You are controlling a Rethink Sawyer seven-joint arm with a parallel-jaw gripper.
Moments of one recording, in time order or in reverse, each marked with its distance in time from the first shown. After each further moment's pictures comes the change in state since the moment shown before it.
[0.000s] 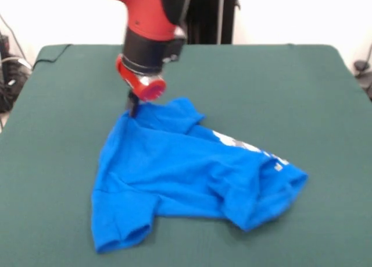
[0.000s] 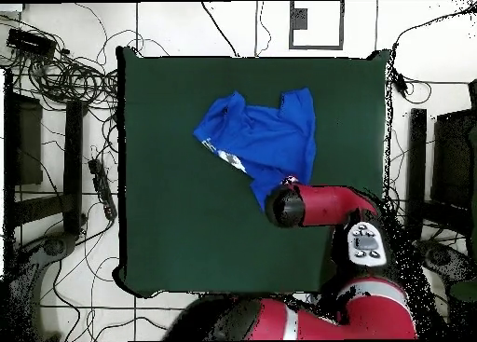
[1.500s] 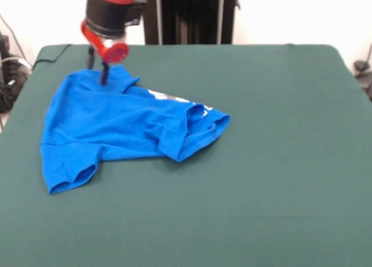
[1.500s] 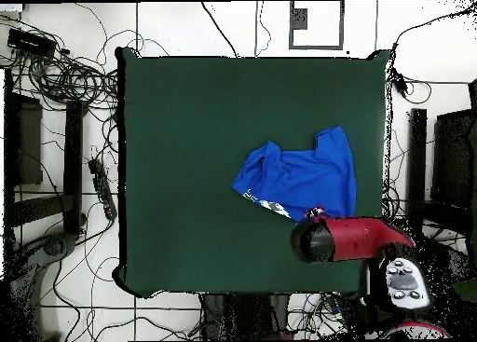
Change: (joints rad) arm -0.063 -0.097 0.003 0.110 -0.190 0.008 0.000
